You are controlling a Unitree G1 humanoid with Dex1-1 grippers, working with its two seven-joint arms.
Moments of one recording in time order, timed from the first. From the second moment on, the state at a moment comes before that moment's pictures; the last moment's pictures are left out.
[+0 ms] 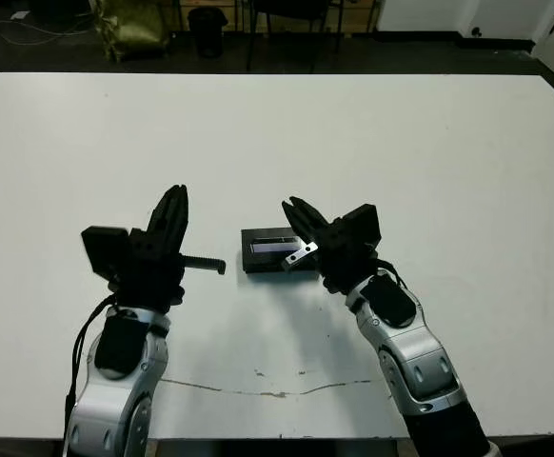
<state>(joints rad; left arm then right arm) 0.04 0.07 -0.08 -0.51 -0.07 0.28 0.00 -0.22 -0.07 0.27 -0.11 0.07 0.20 0.26</state>
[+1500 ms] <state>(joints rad) -0.08 0.29 0.21 -0.59 -0.09 0.45 -0.13 -0.16 -0.08 0.26 -0.12 0.05 0.26 0.25</state>
